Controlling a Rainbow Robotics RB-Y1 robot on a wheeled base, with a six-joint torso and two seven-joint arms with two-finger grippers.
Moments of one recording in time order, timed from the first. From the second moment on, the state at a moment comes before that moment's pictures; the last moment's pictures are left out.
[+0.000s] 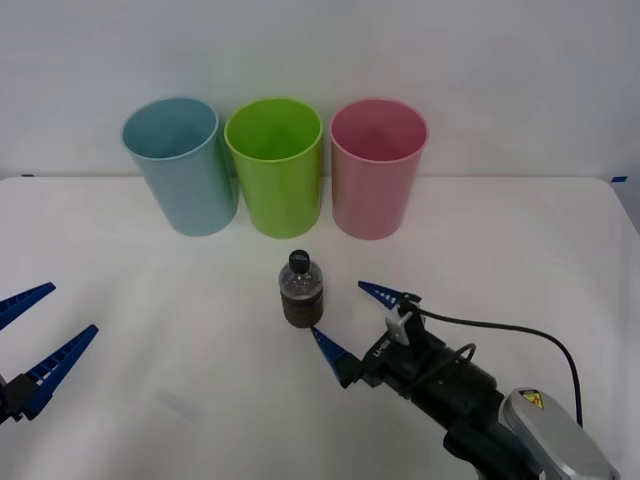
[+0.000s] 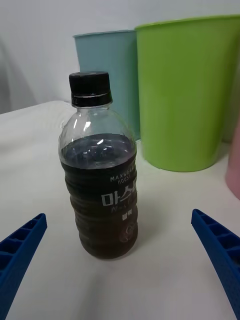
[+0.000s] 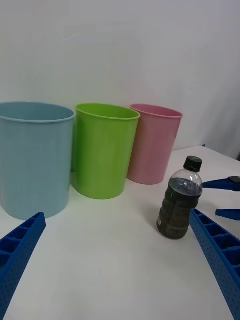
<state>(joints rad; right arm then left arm) 0.06 -0.25 0.33 -1.52 1.09 -0.52 0.39 0.35 0.40 0.52 -1.66 -0.96 -1.22 0.00</state>
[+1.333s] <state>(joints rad) -0.21 -0.09 0.37 -1.21 1.13 -0.44 0.40 0.35 0.40 0.52 -1.66 -0.96 -1.22 0.00</state>
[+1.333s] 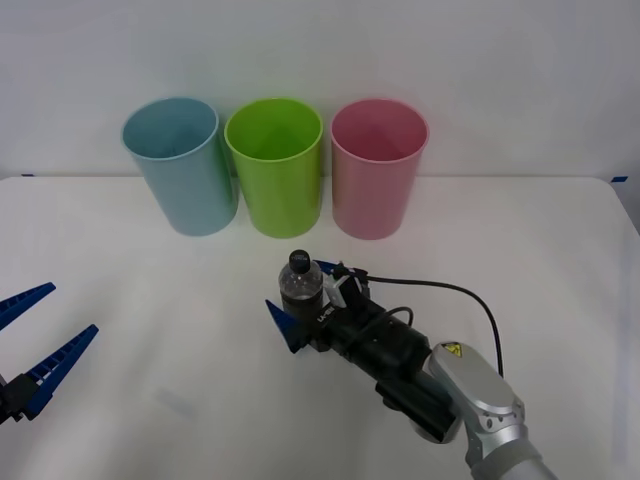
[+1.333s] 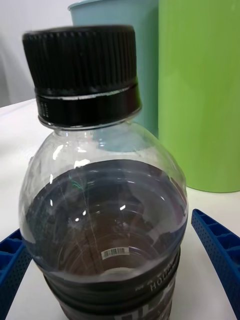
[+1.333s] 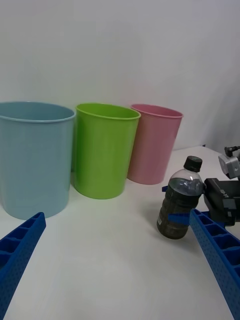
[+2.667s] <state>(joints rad) -0.12 -0.22 0.37 -1.40 1.09 -0.45 0.34 0.35 0.40 0.52 -1.66 -0.96 -1.22 0.00</state>
